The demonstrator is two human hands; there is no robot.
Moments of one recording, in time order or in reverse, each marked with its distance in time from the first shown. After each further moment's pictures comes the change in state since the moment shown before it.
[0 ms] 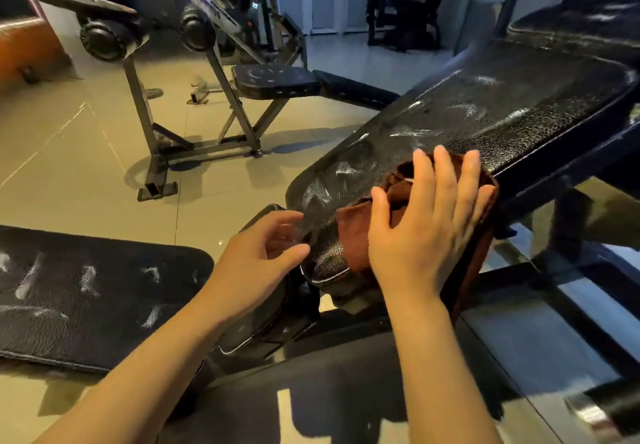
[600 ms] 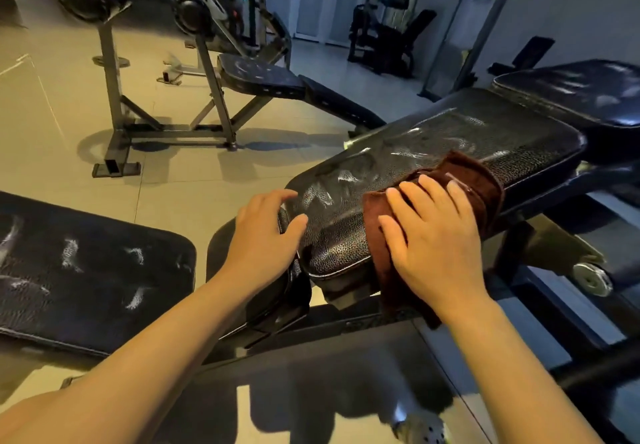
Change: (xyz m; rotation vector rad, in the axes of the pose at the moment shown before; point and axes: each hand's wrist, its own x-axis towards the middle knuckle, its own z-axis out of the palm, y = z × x) left_hand 0.016 -0.002 0.003 0.051 0.189 -0.032; right_hand 0.030 0.023 -0.040 -0.282 -0.355 -0.599
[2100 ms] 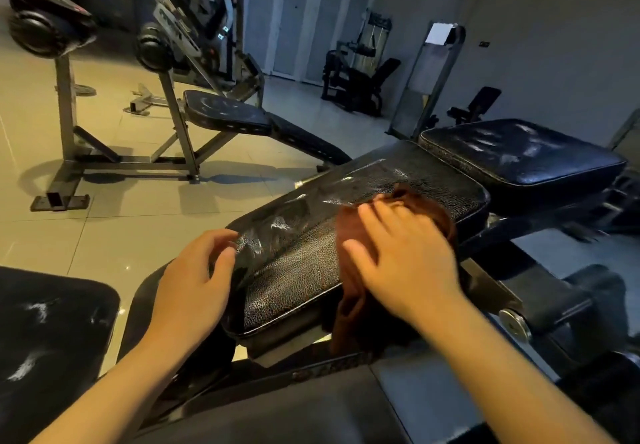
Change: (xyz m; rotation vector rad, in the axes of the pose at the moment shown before) left_hand 0.000 0.027 0.019 -0.108 0.208 0.025; right_hand 0.040 0.064 -0.038 -0.058 -0.406 0.058
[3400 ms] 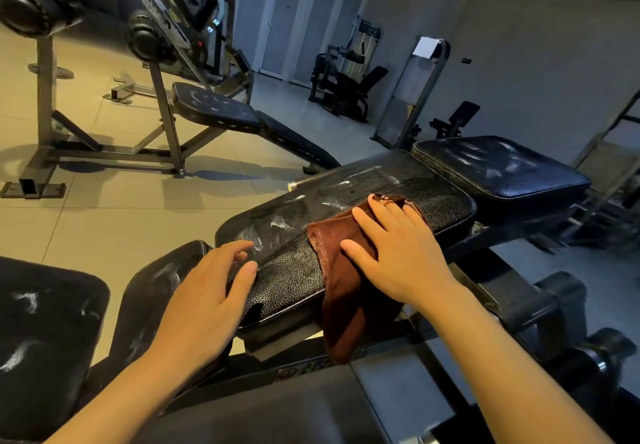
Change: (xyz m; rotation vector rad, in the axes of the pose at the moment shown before) left_hand -0.024 0.005 -0.006 -0.018 -0.155 0.054; right_hand 0.010 0.008 0.007 -0.037 -0.004 -0.071
